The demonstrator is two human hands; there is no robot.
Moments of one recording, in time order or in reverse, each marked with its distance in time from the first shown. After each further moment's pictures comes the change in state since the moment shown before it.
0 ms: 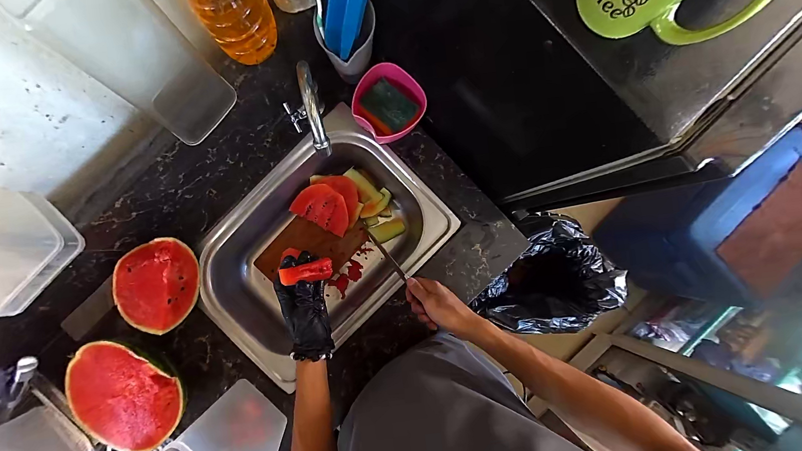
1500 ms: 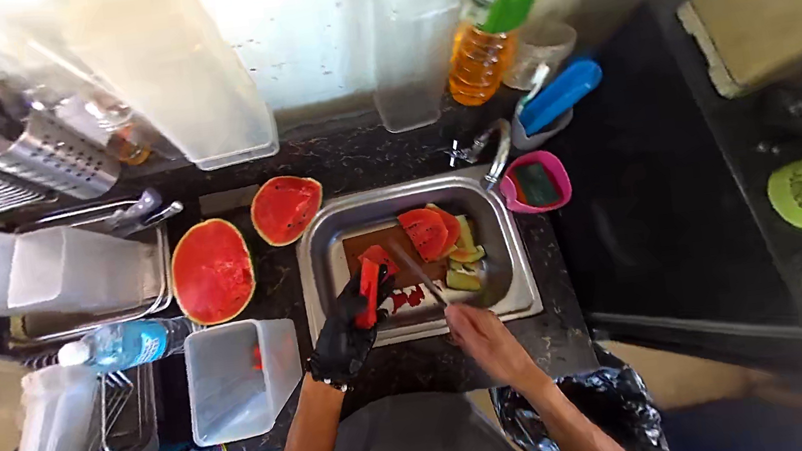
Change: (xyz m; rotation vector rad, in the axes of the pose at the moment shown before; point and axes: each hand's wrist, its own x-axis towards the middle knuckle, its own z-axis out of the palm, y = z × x) left_hand -0.057 0.155 -0.022 -0.642 0.028 -0.364; right_hand -0.041 -0.086 0.056 -0.639 -0.184 -0.575
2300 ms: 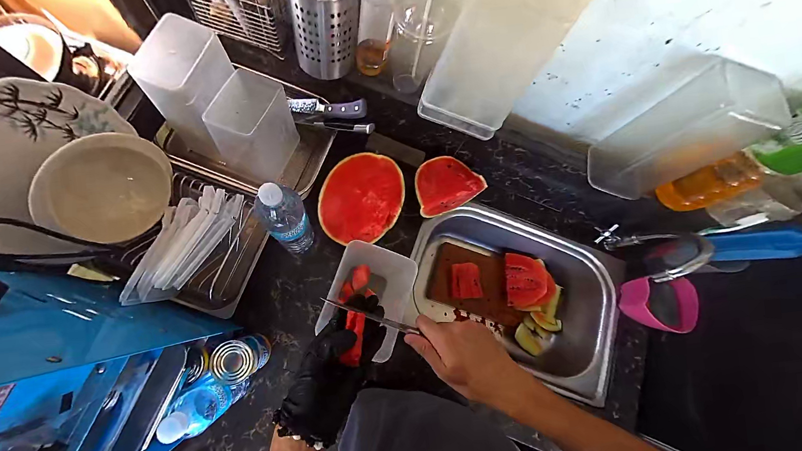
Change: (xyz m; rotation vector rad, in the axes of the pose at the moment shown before) left_hand -0.204 0.068 -0.112 -0.563 0.192 0.353; right_hand 0.034 -0.136 0.191 -1.021 -0.446 -0.546
